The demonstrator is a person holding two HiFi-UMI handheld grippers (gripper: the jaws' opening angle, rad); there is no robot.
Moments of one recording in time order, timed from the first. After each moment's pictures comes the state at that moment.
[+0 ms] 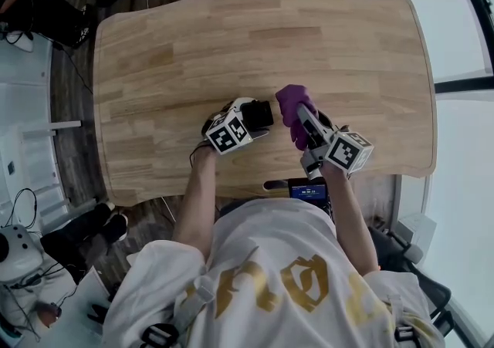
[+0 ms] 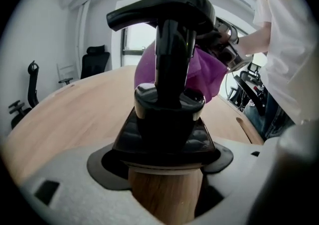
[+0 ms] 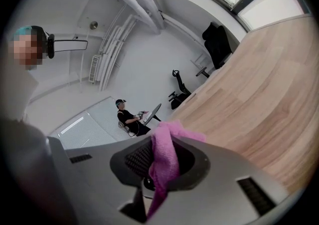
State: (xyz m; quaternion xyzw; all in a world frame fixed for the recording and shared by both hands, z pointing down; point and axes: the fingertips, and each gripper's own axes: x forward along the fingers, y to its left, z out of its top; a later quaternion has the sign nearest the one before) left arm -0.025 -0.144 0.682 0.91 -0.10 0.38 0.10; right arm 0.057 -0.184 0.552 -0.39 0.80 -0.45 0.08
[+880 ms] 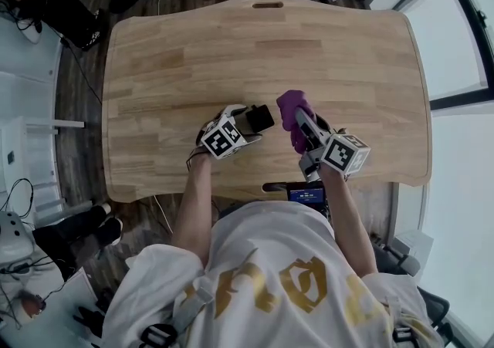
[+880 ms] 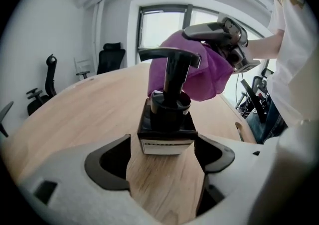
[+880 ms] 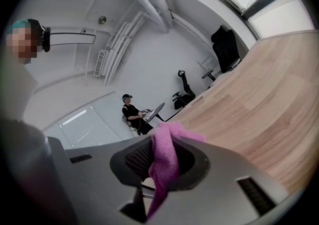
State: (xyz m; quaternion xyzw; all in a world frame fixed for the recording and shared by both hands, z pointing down) left arm -0.059 -0.132 0.664 0.89 -0.17 0.40 0.14; right arm 0.048 -0.171 0.524 -0.38 0.82 -0.42 0.06
